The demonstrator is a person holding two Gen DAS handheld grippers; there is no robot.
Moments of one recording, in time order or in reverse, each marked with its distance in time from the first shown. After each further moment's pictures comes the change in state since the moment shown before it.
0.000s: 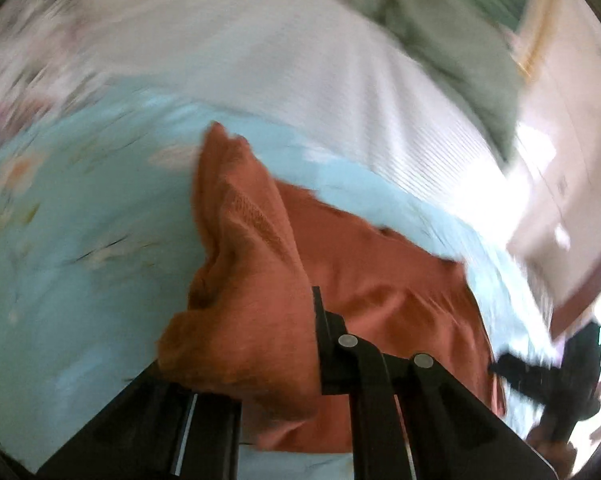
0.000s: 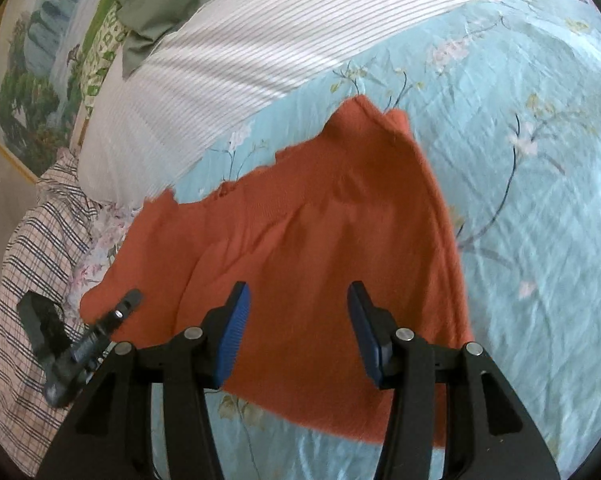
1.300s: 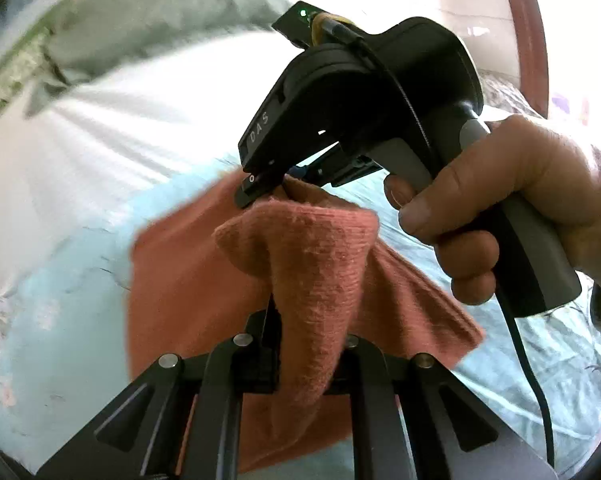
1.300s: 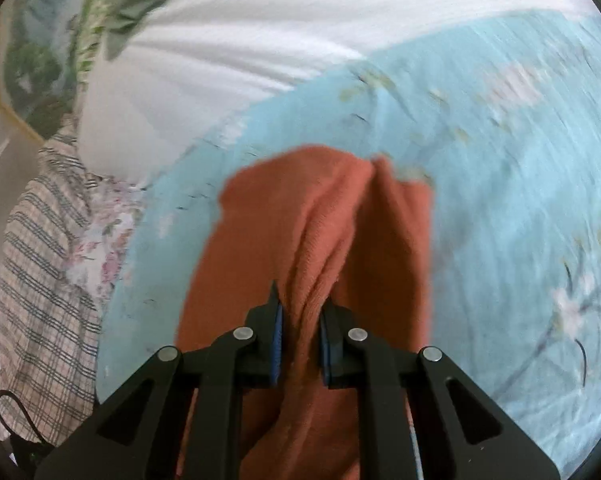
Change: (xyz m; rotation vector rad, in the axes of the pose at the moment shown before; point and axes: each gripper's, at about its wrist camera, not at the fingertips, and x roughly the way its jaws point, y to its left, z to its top) left arm 0.052 -0.239 -0.104 0.750 0.063 -0.003; right arm 0.068 -0.034 0.096 -0.110 0.173 0.043
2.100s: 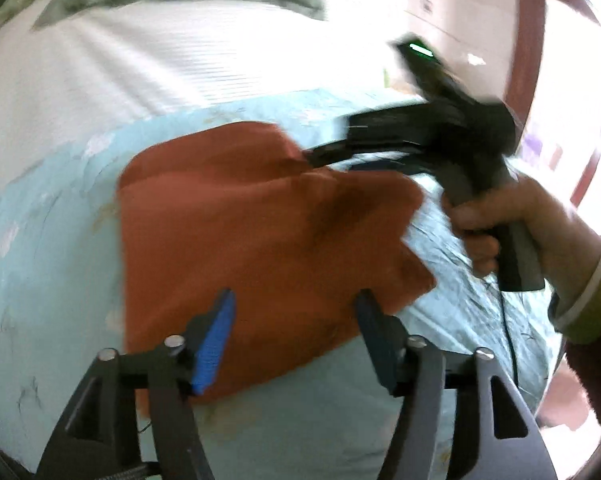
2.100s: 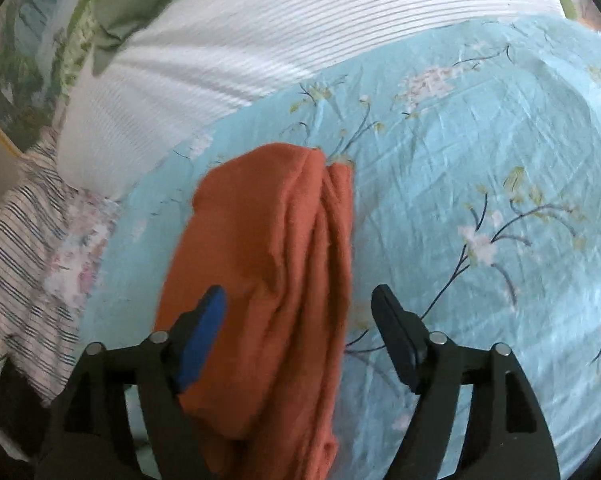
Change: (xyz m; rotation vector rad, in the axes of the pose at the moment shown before) left arm -0.037 0.064 -0.038 -0.224 0.064 -0.202; right arm -0.046 -0.013 -0.034 0.036 -0.092 -0.086
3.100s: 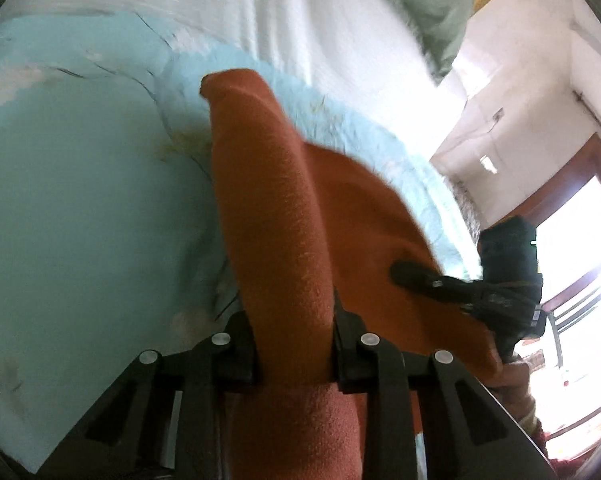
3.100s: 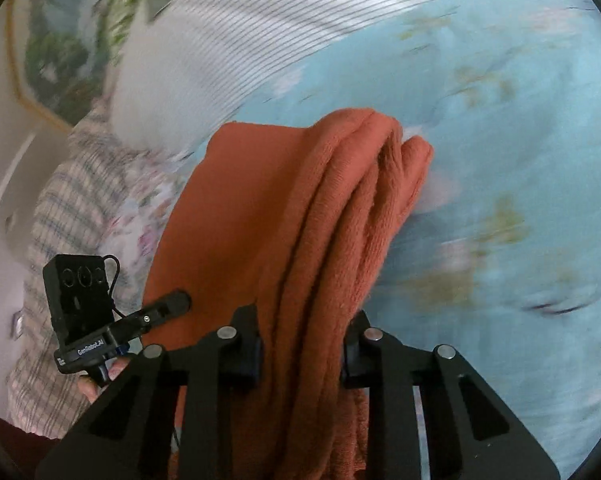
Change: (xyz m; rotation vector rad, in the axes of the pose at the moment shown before) left arm 0.026 0.173 0.008 -0.512 0.037 -0.248; right arm 0.065 0.077 -0.040 -0.036 0.160 0.253
